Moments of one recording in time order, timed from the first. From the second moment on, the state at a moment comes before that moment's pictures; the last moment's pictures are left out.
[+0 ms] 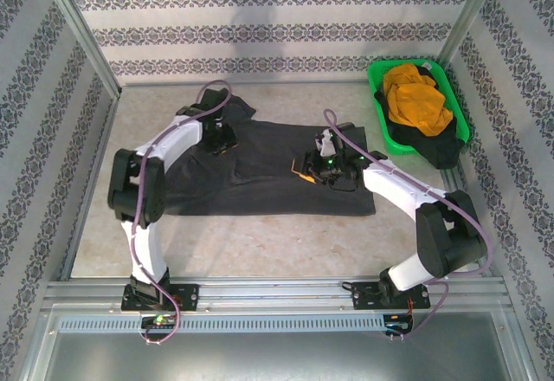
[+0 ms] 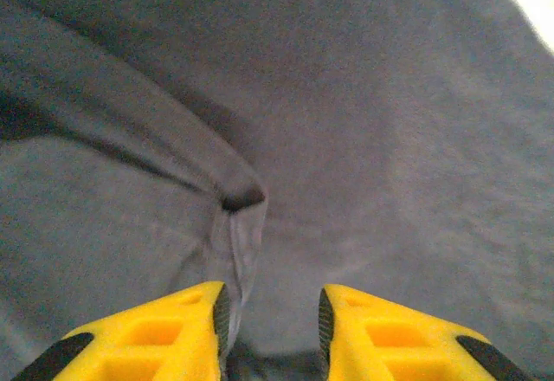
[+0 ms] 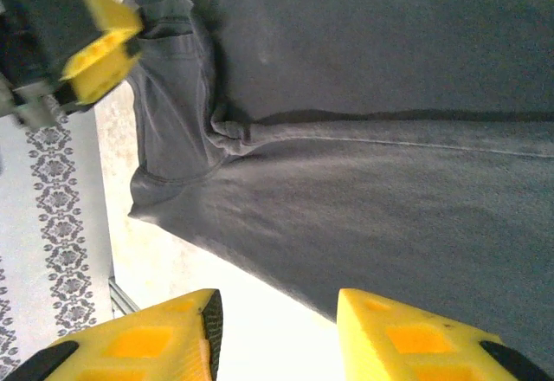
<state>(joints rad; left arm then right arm) -0.24 1.90 1.50 -0.73 0.14 -0.76 0.39 1.52 0.94 -0.29 -0.60 0.79</state>
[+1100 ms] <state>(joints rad) 0.00 2.13 1.58 -0.71 0.20 -0.82 0.36 1.57 0.92 -0.28 -0.60 0.79</state>
